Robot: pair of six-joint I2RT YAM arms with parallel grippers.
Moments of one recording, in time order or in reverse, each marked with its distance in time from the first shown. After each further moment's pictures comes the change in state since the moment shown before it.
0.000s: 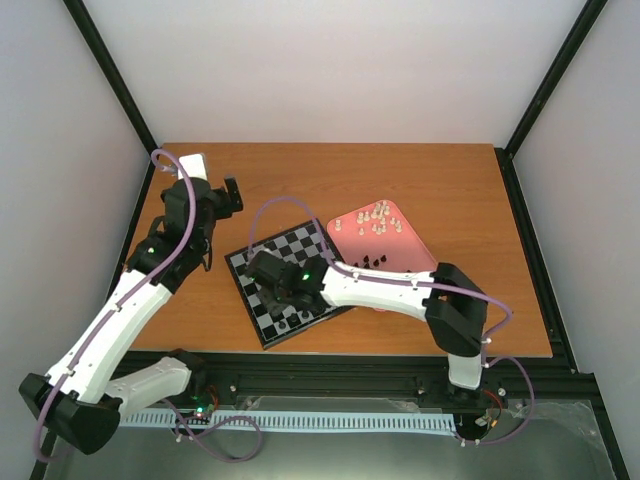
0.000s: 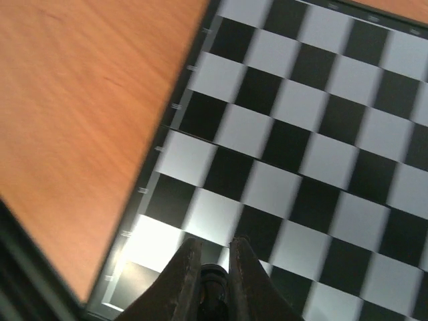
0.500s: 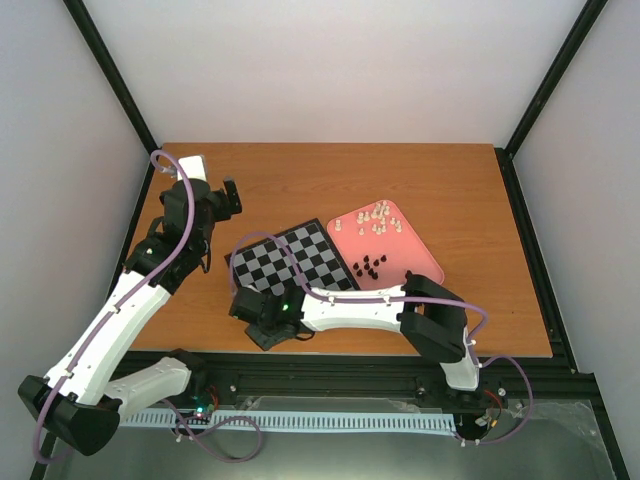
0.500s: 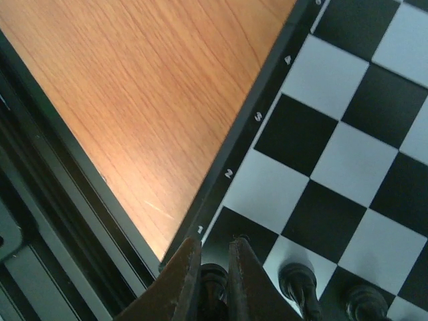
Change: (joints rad) left arm 0.000 -0.021 0.006 -0.034 -0.005 0.000; right arm 0.150 0.127 0.054 -0.022 -0.074 0.030
